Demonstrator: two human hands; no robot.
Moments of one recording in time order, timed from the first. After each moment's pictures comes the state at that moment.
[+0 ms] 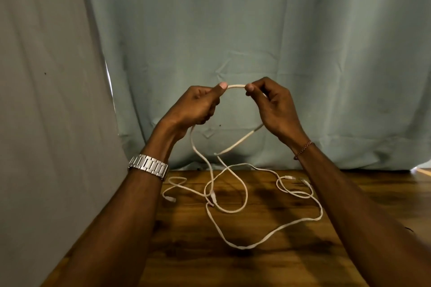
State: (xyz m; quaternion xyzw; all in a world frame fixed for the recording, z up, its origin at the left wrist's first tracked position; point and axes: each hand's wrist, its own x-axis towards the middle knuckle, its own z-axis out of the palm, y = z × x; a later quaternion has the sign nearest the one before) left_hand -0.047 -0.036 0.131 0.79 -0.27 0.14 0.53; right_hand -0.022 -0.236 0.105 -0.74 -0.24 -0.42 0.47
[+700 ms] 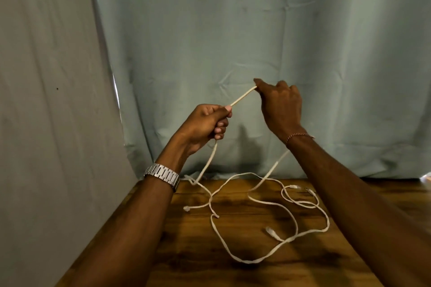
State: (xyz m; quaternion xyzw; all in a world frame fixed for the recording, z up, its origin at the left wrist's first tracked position) left_hand -0.023 -0.046 0.115 0.71 -0.28 0.05 0.65; right_hand 0.024 -0.253 0.122 -0.75 -0.09 -0.66 0.04
